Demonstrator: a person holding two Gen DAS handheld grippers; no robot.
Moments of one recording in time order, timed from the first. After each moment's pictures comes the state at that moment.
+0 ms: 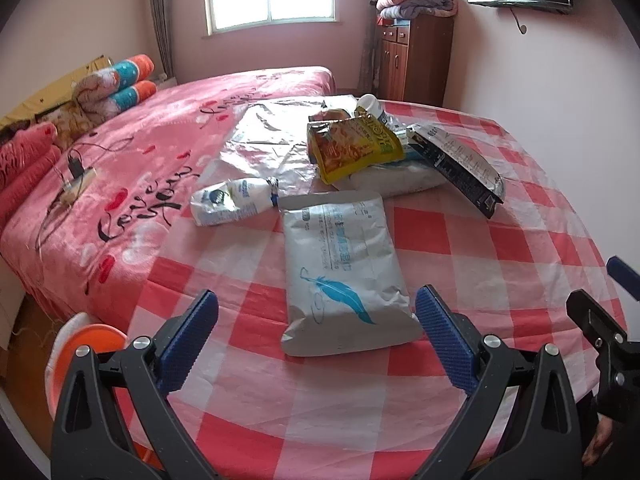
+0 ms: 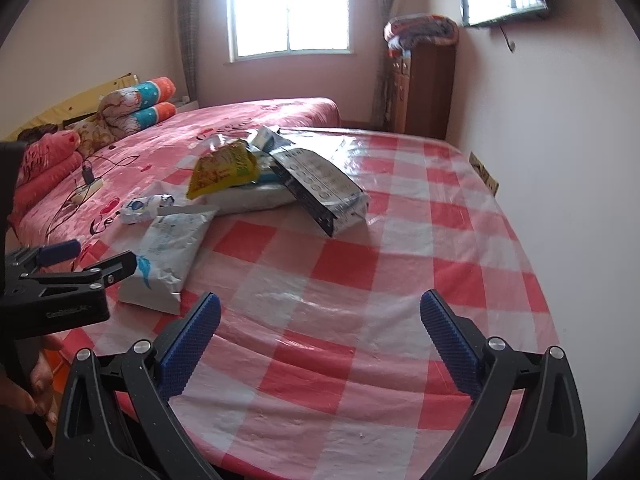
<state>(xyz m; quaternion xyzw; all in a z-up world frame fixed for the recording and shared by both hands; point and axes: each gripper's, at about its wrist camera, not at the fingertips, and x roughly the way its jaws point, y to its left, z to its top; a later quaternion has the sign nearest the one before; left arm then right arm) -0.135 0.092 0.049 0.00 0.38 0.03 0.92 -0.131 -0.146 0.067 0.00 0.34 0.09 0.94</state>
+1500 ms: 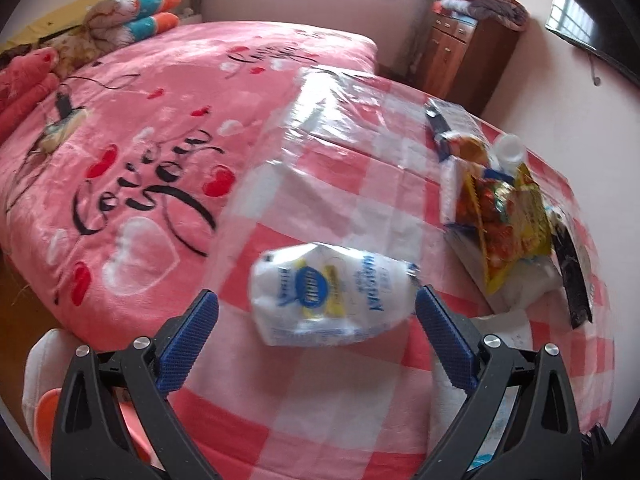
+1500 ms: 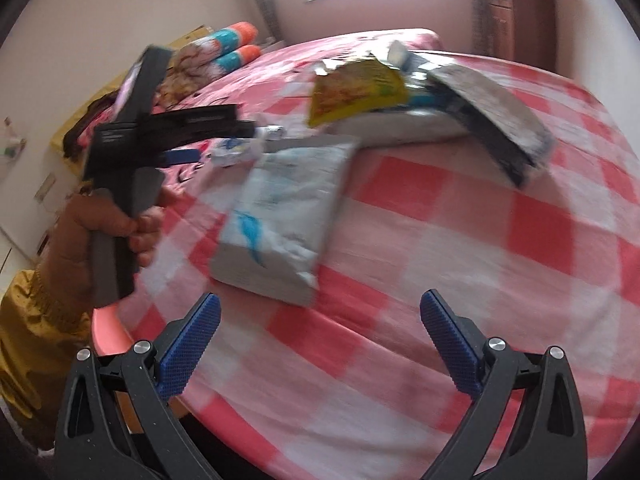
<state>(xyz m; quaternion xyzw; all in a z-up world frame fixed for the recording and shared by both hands) 0.005 0.209 0.018 -0.11 0.45 0.04 0.89 -0.086 -0.053 0.033 0.03 0.44 0.28 0.85</state>
